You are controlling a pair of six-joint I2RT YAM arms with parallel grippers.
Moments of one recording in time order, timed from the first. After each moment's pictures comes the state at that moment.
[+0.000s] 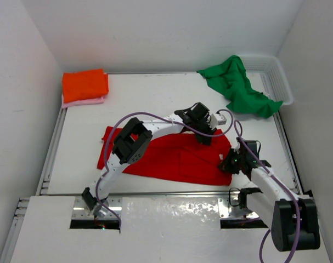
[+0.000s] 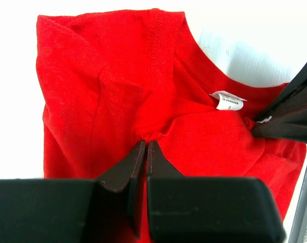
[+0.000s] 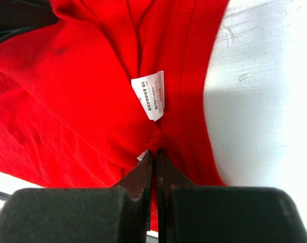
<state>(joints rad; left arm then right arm) -0.86 2.36 1.86 -0.39 0.53 0.11 0.03 0.95 0.22 -0.28 -0.31 0.49</state>
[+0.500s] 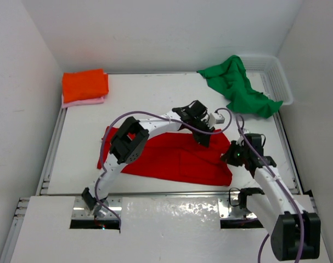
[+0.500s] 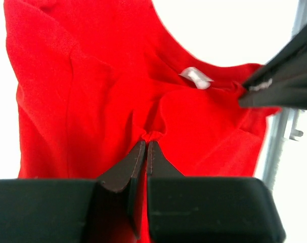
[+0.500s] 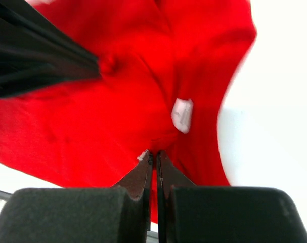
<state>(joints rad) -0.84 2.34 1.86 -0.47 0.62 0.11 0.02 0.87 0.33 -0.38 -0.29 0.40</state>
